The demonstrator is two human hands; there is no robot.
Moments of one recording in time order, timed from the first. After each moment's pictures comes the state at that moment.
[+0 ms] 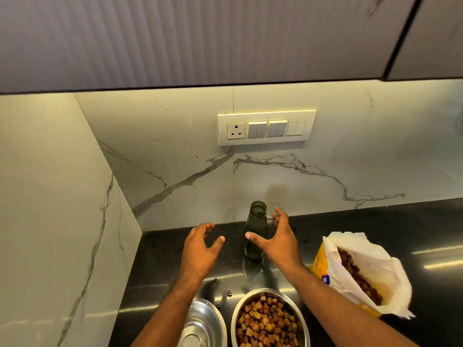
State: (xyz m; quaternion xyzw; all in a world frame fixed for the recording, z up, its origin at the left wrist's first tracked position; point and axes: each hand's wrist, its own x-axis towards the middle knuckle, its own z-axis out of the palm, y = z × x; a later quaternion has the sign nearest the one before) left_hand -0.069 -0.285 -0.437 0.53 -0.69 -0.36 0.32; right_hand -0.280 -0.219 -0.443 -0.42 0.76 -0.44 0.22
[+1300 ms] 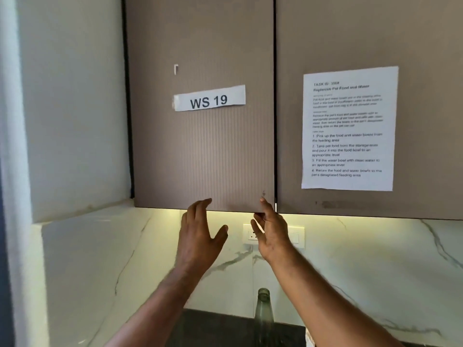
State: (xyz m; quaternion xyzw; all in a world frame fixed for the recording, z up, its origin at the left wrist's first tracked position) left_hand -0.065 -0.034 -0.109 0.49 -0.68 0.08 0.54; right_hand -0.234 -0.076 -0.095 -0.29 0.29 -0.75 0.52
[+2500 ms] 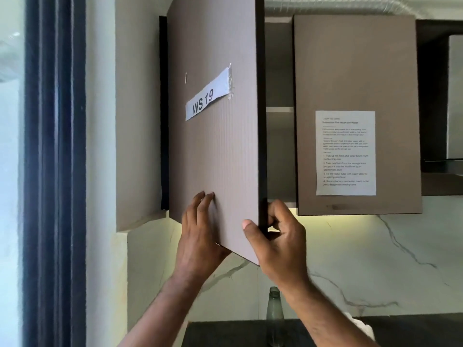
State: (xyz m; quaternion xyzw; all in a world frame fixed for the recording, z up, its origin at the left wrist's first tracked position) left_hand 0.112 0.009 -0.095 0.31 -0.74 0.08 0.59; right_hand -0.031 0.109 -0.080 -0.60 0.33 -0.71 -0.16
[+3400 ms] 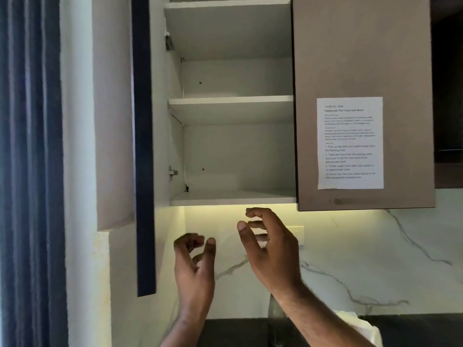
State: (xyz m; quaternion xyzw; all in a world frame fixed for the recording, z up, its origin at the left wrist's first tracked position) left_hand 0.071 0.007 -0.161 0.29 -0.56 -0.24 0.74; right_hand -0.066 0.063 -0.112 -0.60 0.41 -0.67 -0.13
